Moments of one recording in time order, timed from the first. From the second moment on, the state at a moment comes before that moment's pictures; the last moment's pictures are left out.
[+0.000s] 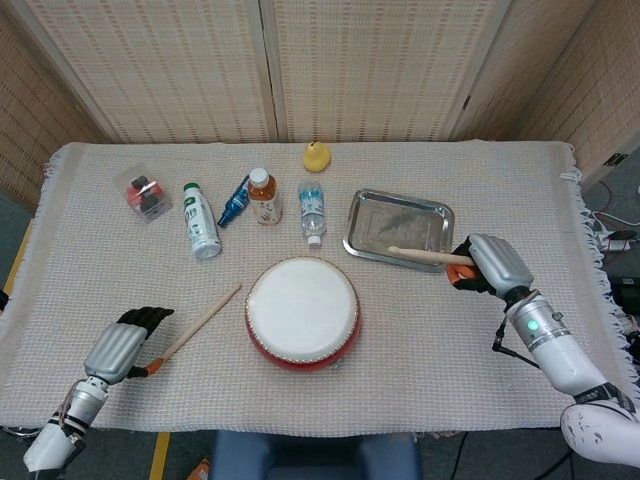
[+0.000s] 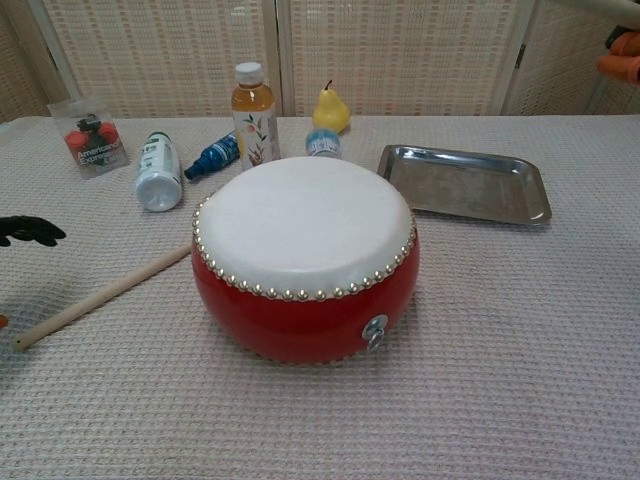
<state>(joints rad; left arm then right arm) -0.34 -1.26 -0.03 -1.59 1.43 1.06 0.13 0.71 -0.85 0.15 -1.97 -0.90 0.89 0.13</state>
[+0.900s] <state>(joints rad) -0.39 -1.41 -0.08 -1.53 1.09 0.95 0.24 0.64 -0.86 0.20 -1.93 -0.98 0.84 0.23</state>
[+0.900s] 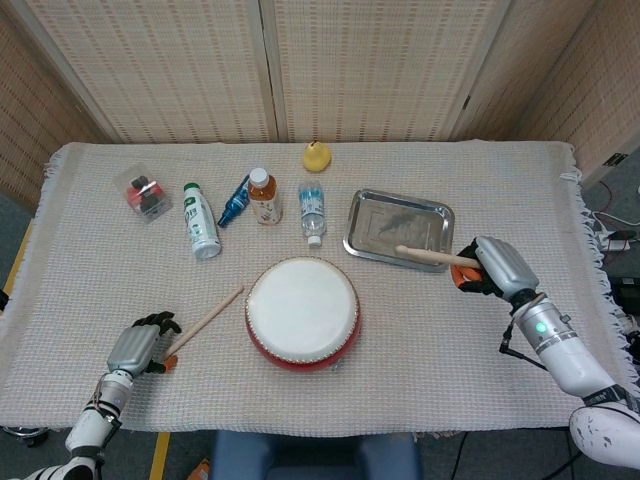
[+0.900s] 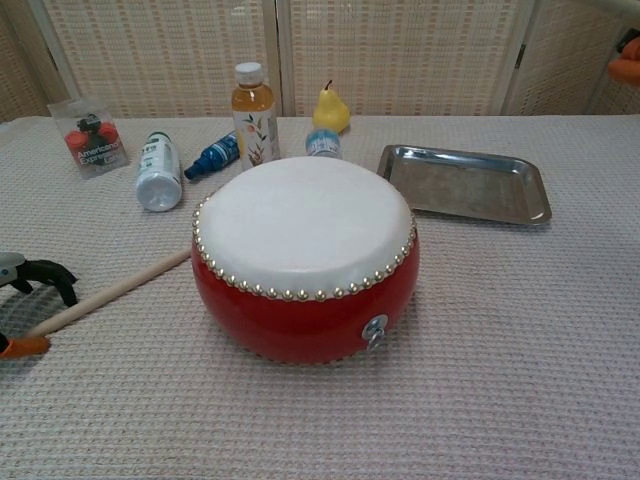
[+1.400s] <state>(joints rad) -0.34 -1.40 -0.04 -1.47 1.19 1.05 0.16 0.61 -0.86 0.23 -1.90 -1.03 0.82 0.31</state>
